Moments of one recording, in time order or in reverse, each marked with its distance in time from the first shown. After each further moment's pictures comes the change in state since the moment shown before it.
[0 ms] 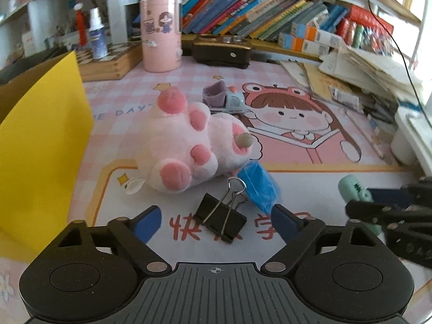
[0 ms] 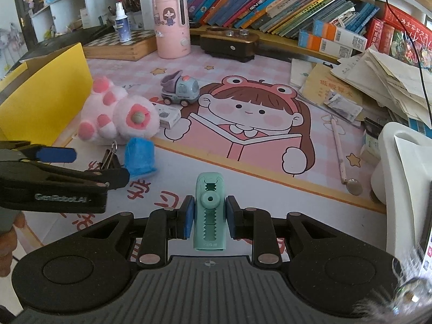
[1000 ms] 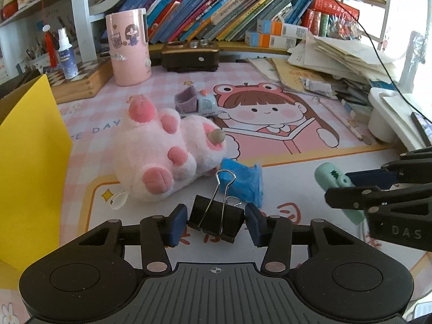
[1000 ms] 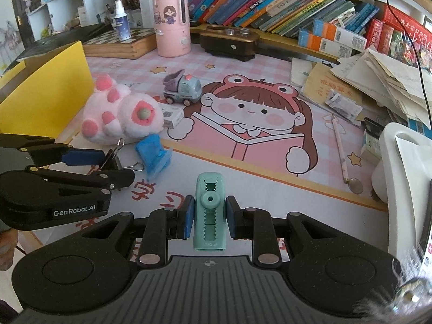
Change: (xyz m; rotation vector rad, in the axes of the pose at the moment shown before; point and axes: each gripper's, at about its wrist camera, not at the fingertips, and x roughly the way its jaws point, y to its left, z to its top) left arm -0.008 -0.003 -0.004 0.118 -0.029 -0.091; right arm -0.001 0.011 0.001 -0.002 0.006 -0.016
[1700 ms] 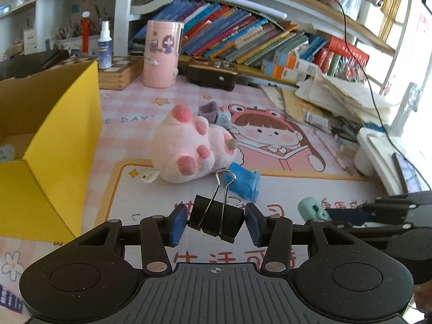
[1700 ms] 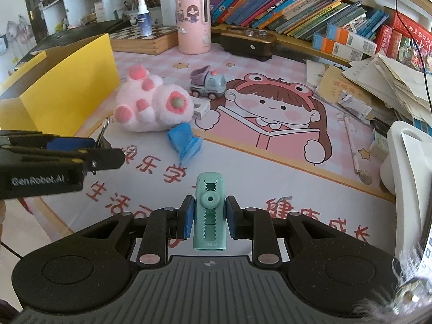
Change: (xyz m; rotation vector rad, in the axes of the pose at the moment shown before) left arm -0.058 0.022 -0.020 -0.186 -0.080 -0.037; right arm -0.021 0.027 -0.015 -0.031 0.003 0.033
